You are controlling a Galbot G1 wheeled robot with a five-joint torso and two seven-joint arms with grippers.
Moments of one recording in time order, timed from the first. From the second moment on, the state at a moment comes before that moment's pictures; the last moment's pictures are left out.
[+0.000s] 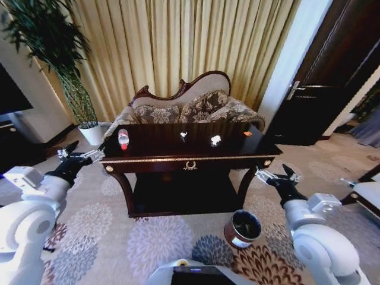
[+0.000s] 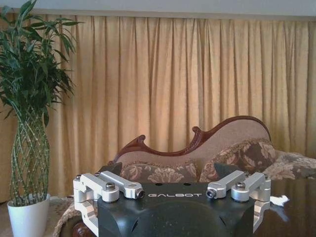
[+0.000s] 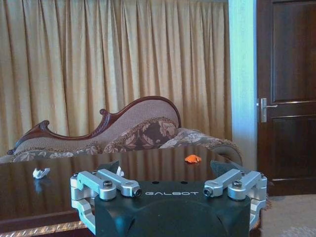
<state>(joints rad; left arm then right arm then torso) 1.42 -1.00 -1.06 -2.41 -0.81 0.57 -0.10 -1.68 1.13 0.86 2.50 0.64 -0.38 0.33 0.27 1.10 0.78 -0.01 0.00</state>
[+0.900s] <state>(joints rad) 1.48 -1.00 -1.12 -2.46 -0.84 0.57 -0.10 -1.57 0.96 0.82 2.49 0.80 -0.45 0.42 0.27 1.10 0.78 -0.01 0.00</state>
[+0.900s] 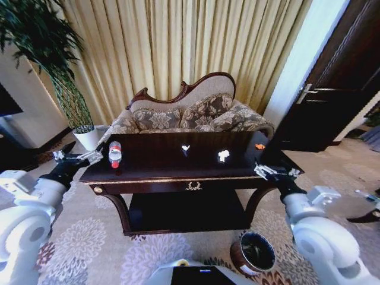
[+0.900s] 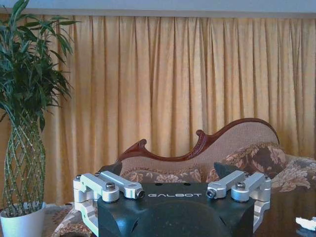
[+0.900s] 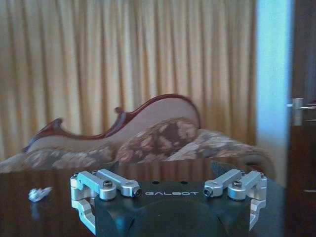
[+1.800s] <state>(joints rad) 1.53 -1.02 -1.12 -2.48 -0.81 0.58 -0.11 -1.07 0.67 0.55 2.05 1.08 -0.50 0.44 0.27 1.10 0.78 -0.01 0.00</state>
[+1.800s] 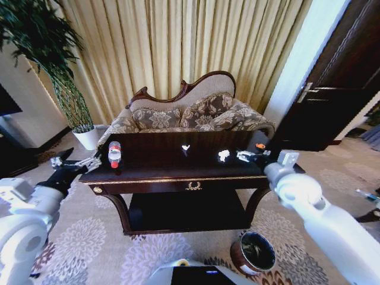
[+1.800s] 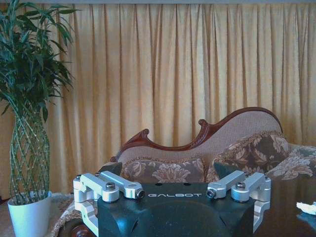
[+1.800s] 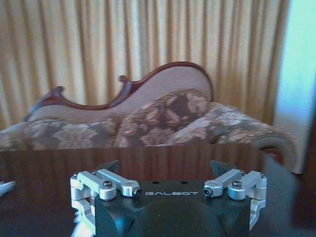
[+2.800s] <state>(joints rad) 1.53 -1.01 -1.12 -2.43 -0.80 0.57 -0.10 -0.50 0.74 0.15 1.34 0.97 -0.57 0.43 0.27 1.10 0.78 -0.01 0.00</state>
